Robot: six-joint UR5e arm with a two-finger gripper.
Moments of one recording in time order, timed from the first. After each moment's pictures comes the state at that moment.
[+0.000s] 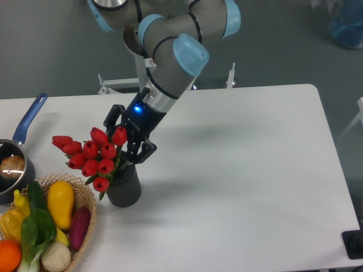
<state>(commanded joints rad) 2.44 -1.70 -1.91 -0.89 0.75 1.25</state>
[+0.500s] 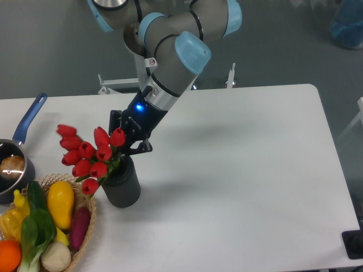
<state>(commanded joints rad) 2.45 -1.68 -1.89 -0.89 0.73 1.20</state>
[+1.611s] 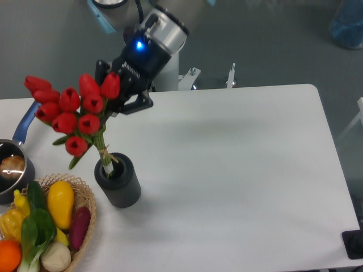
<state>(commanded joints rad) 2.55 -1.53 -1.72 -0.90 0.54 0.93</state>
